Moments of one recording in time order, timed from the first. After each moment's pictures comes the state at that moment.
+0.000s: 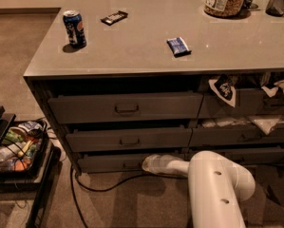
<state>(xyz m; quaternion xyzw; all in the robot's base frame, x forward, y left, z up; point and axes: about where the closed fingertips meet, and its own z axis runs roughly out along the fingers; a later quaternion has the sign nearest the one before) 0.715 -0.035 0.165 -0.68 0.64 -0.01 0.36</state>
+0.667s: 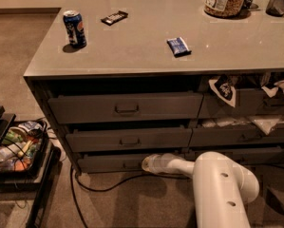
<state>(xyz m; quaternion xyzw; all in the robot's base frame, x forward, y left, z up) 0.707 -0.034 0.172 -0.69 0.63 0.00 0.35</state>
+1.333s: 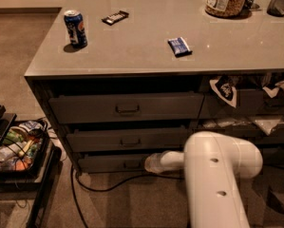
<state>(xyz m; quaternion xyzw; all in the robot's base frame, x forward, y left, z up) 0.679 -0.049 0.214 -0.73 0.62 -0.01 0.30</state>
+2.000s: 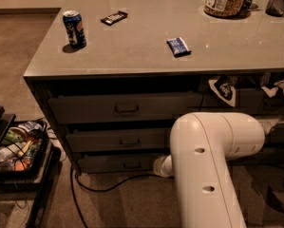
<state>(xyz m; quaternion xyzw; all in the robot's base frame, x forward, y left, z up) 0.638 -0.086 0.262 -0.72 0.64 -0.05 0.26</state>
